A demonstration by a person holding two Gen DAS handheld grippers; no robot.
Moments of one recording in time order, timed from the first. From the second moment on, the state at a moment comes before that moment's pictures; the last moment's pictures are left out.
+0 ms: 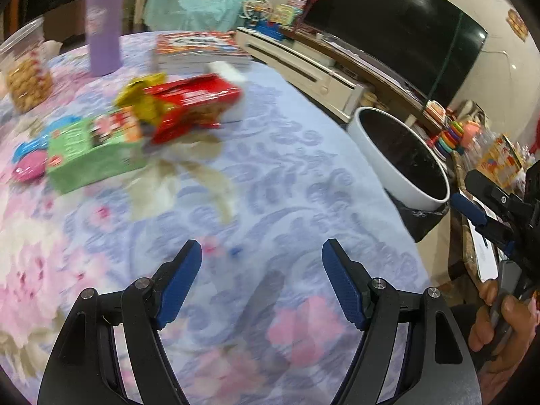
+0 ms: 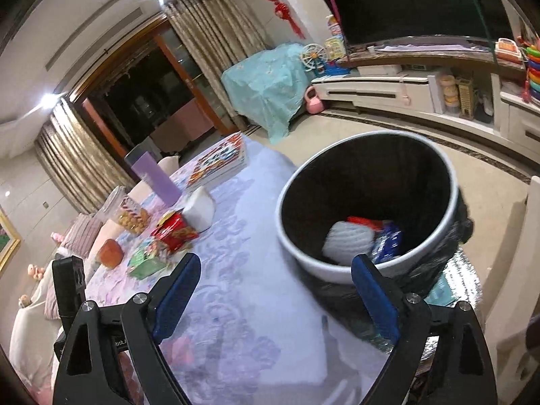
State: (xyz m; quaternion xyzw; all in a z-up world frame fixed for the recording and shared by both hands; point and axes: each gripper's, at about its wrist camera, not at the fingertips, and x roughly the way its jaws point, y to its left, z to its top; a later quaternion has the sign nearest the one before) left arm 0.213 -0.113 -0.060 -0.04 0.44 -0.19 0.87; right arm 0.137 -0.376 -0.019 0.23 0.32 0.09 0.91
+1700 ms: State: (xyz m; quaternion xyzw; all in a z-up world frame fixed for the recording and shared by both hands) left arm 0.262 0.015 -0.063 0.04 0.44 -0.14 0.89; right arm 0.203 -0.247 -0.040 0.21 0.36 0.19 0.89
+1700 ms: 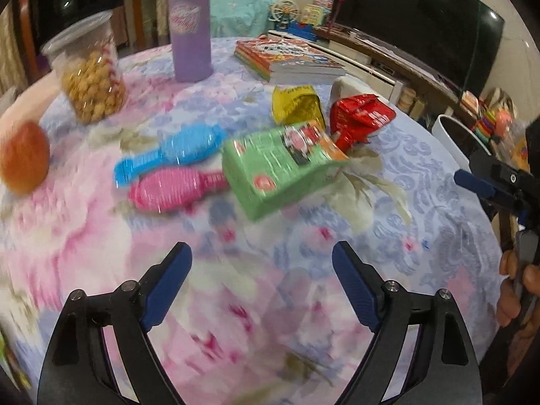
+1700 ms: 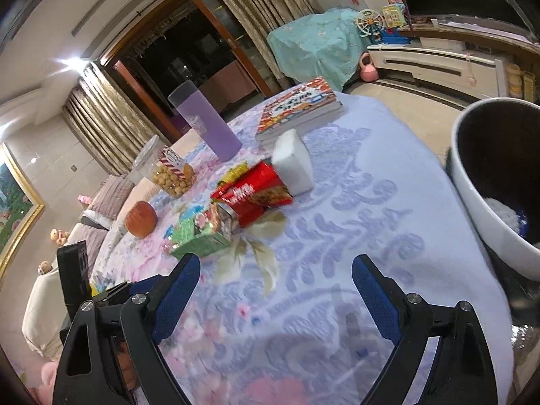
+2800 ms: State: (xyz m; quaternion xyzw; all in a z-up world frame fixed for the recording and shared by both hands) left arm 0.278 -0.016 -0.065 0.09 0.42 -0.21 0.88; right arm 0.262 -0.233 -0.064 0.30 0.38 0.24 0.84
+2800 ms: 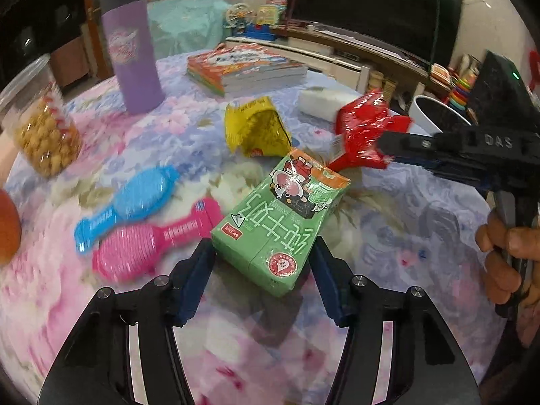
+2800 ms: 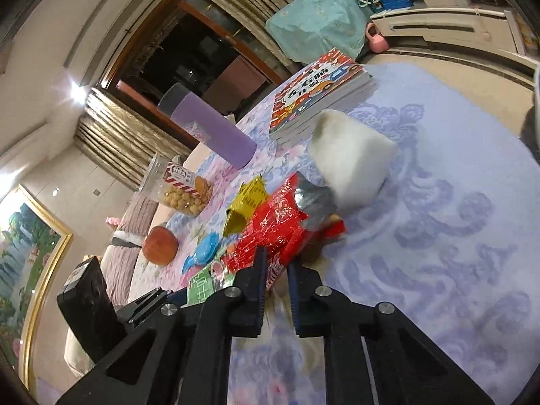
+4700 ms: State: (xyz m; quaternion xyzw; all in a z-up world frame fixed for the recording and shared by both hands) left arm 0.224 -0.199 -0.027 0.02 0.39 -0.27 0.88; right arm 0.133 -0.403 -0.033 0.26 0.30 0.11 0.91
